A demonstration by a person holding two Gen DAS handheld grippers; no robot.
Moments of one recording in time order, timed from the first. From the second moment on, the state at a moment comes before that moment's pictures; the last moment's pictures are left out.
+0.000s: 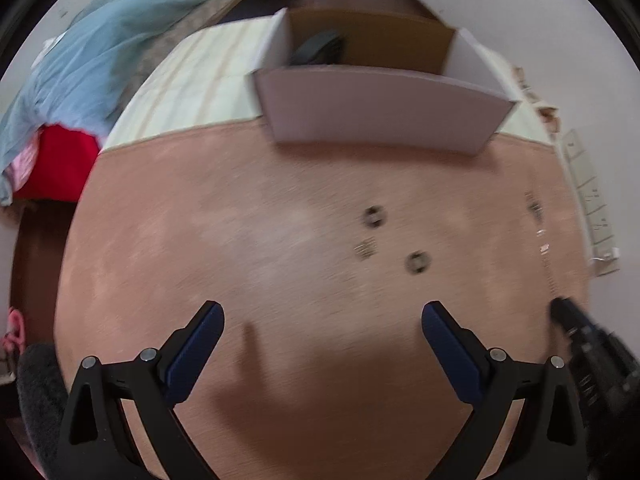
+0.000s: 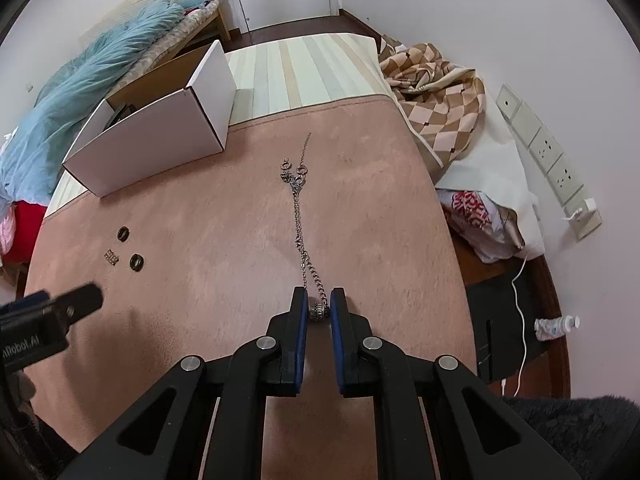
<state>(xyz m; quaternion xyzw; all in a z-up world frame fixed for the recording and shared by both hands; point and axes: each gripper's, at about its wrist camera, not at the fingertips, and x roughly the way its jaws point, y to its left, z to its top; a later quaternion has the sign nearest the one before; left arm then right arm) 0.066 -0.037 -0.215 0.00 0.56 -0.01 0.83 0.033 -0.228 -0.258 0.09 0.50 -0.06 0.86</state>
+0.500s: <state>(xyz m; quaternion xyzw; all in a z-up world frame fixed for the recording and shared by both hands) 0.085 -0.089 -0.229 0.03 0.56 -0.04 0.82 0.031 -0.242 -0.256 0.11 0.50 -0.08 0.86</state>
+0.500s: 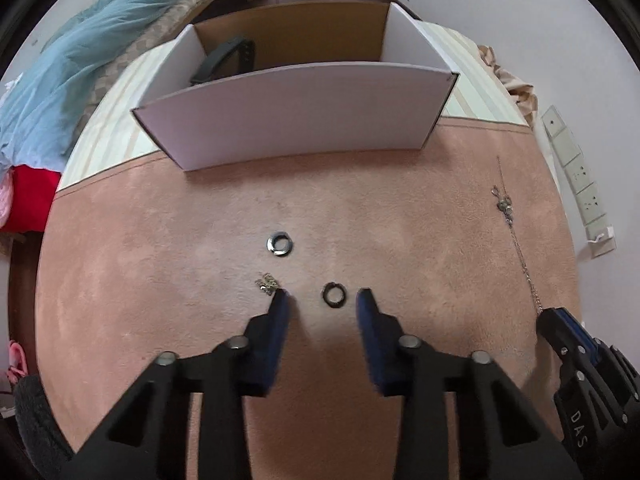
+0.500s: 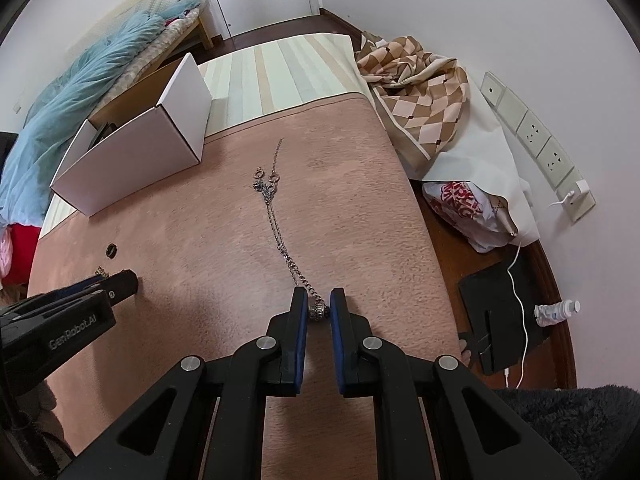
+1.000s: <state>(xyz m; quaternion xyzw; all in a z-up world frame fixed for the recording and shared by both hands) 0.078 -0.088 -0.204 0.03 0.54 -0.07 0.84 0.030 -0.240 -0.230 0.13 0.48 -0.05 0.86</state>
